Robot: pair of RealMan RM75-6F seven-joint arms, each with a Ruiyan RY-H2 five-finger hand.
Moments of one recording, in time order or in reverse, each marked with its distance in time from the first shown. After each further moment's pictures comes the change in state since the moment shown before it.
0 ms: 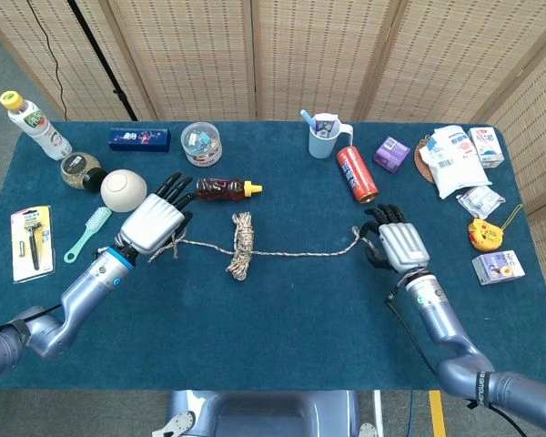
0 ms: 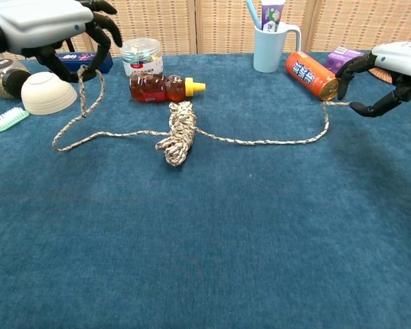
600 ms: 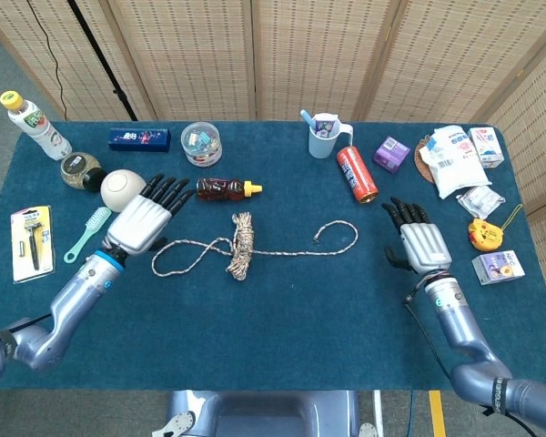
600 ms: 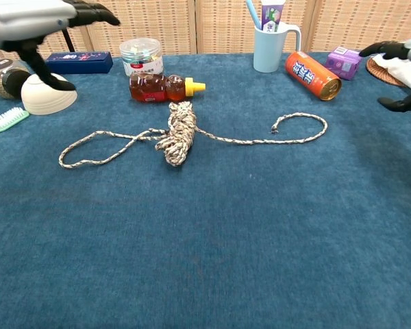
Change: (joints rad) left arm 0.042 0.116 -0.017 -0.200 -0.190 -0.024 0.138; right arm -0.045 0.073 -0.014 -0.037 0.020 0.059 -0.023
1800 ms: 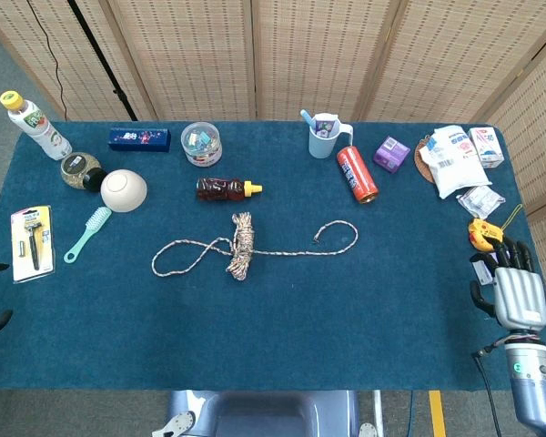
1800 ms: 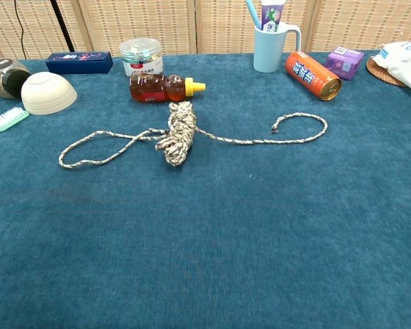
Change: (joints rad) left arm 0.637 0.246 0.226 -0.091 0.102 0.602 -0.262; right arm -0.343 0.172 -0.108 -0.193 -0.079 0.413 -0.051
